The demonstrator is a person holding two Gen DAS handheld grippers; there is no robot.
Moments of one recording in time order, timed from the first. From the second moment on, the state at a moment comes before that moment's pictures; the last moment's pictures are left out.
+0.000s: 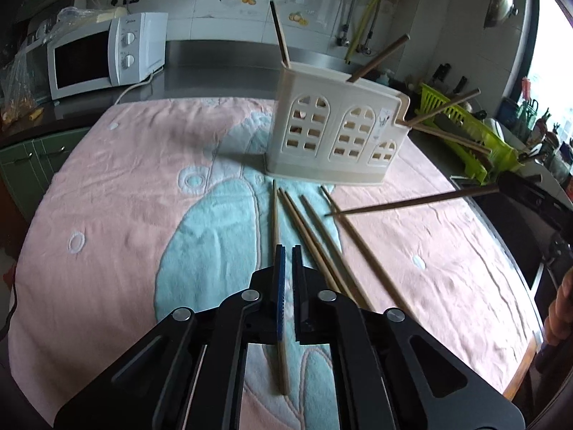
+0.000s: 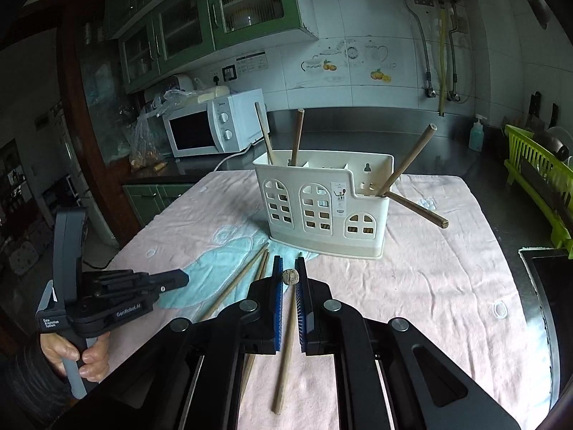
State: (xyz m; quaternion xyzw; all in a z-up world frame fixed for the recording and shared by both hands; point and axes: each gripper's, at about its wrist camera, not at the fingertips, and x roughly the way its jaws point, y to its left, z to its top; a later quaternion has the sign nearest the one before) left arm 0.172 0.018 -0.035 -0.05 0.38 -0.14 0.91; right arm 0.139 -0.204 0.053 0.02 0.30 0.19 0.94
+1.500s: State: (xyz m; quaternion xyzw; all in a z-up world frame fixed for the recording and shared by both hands) left arm 0.203 0.021 0.038 -0.05 0.27 -0.12 0.96; right arm 0.165 -0.216 0.122 0.02 0.27 0.21 0.94
